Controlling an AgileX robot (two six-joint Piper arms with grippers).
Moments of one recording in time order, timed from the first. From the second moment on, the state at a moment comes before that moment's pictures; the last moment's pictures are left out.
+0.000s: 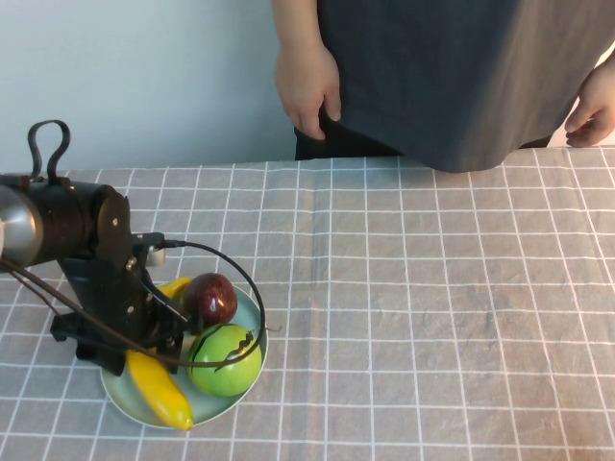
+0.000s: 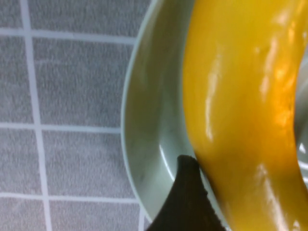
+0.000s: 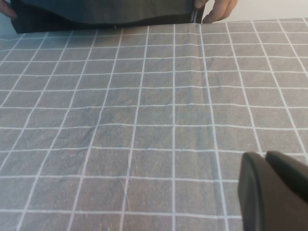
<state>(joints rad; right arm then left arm) 0.04 -0.04 0.02 0.00 0.34 0.04 -0.28 1.87 -1.08 0.00 0.85 -0.22</state>
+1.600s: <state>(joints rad) 0.04 -0.04 0.02 0.00 0.34 0.04 -0.28 1.26 -1.22 0.02 1.24 0.10</state>
